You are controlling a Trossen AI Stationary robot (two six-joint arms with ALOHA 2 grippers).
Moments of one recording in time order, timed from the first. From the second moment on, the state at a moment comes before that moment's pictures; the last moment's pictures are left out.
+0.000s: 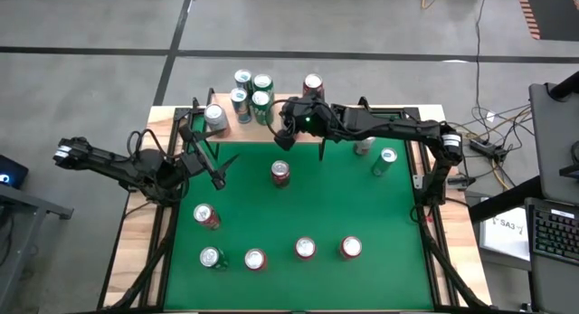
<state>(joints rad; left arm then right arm) -0.26 0.70 0.55 0.42 -0.75 0.69 -0.21 1.81 1.70 -0.41 0.37 0.06</state>
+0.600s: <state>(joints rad) -0.26 0.70 0.55 0.42 -0.75 0.69 -0.19 1.81 1.70 -0.41 0.36 -0.08</state>
